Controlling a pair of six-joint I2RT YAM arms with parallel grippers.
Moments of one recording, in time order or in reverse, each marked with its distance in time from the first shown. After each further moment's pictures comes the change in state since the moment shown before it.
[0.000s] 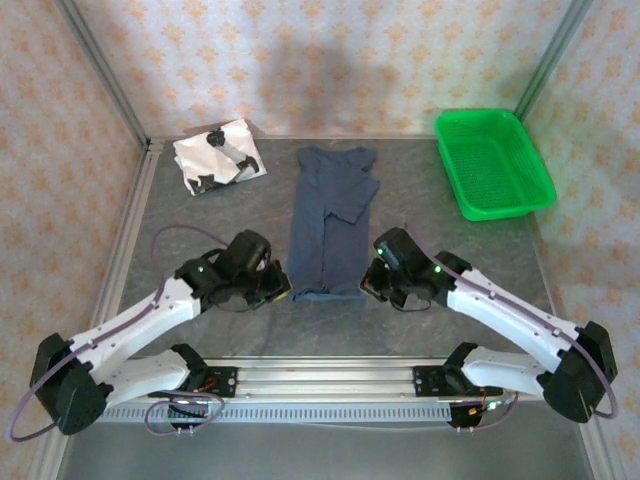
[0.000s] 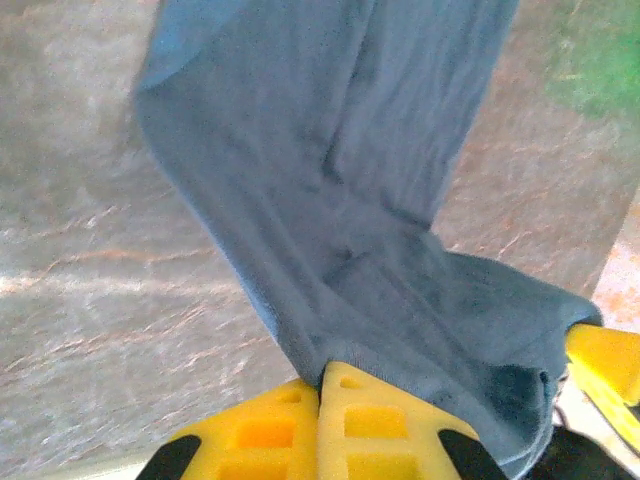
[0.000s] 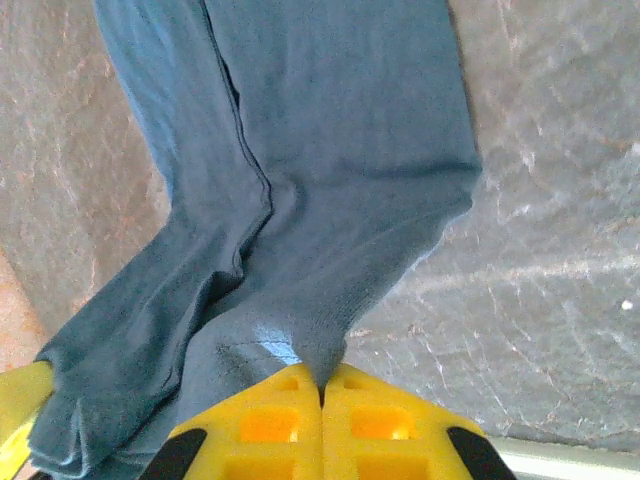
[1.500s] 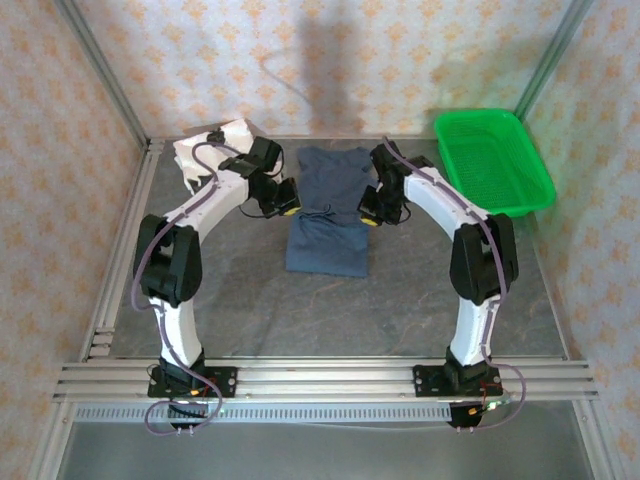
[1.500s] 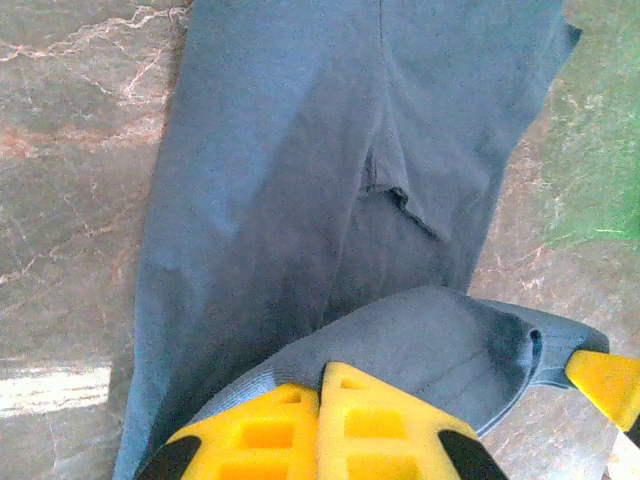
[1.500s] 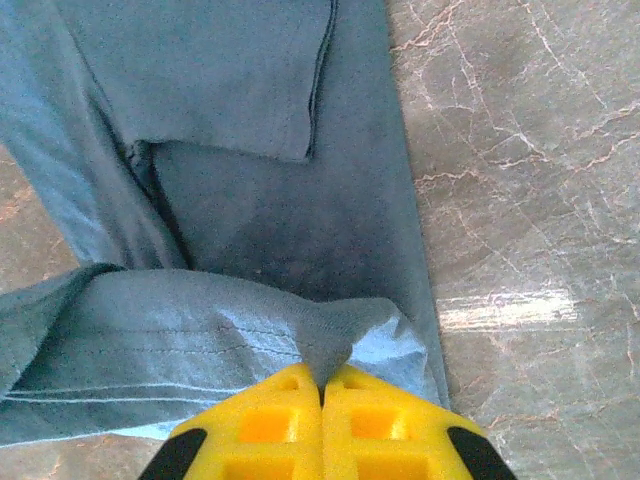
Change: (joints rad) left arm 0.346 0.851 0.791 -0.095 0.127 0.441; right arm -0.376 0.808 0.750 -0.216 -0.072 -0.460
